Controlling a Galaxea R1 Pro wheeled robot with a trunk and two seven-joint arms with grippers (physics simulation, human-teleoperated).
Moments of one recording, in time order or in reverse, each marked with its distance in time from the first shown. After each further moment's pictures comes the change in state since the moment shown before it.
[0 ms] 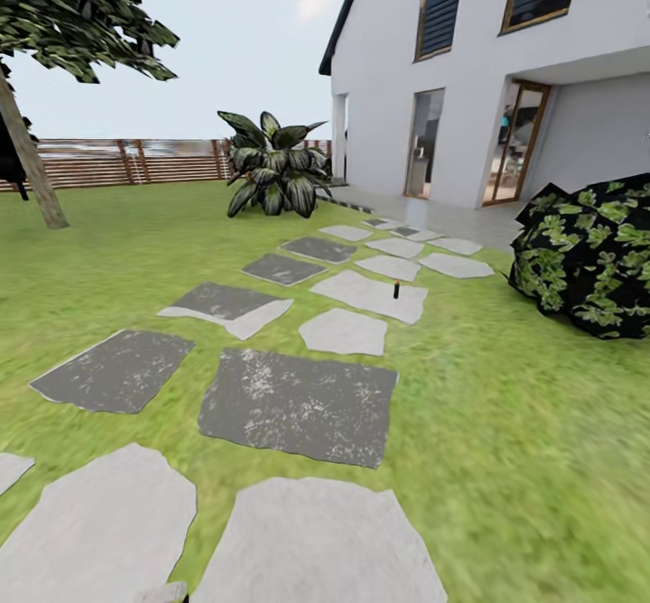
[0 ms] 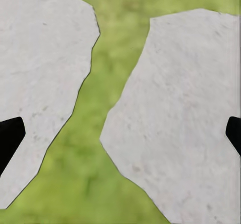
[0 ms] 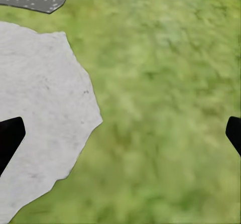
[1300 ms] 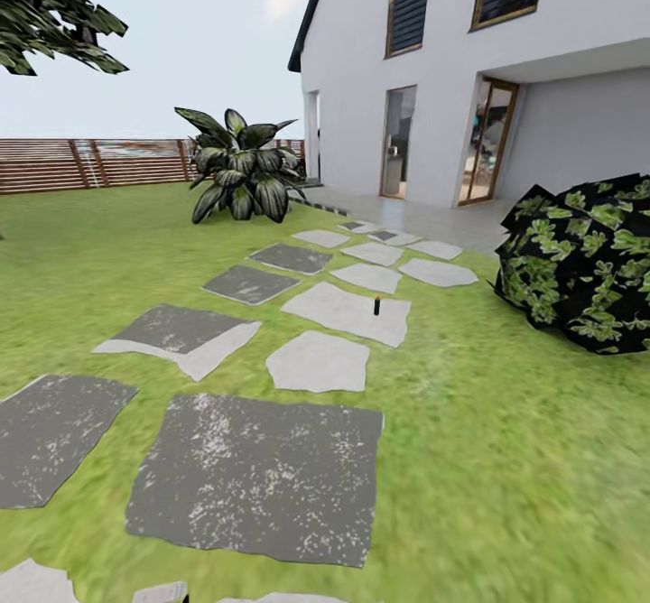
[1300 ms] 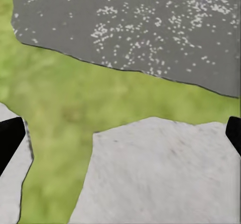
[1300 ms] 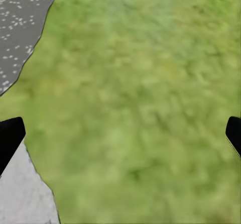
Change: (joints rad) left arm 0.000 0.000 0.000 0.000 0.000 0.000 0.000; right arm 0.000 0.000 0.000 0.000 0.000 0.000 -0.001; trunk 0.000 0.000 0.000
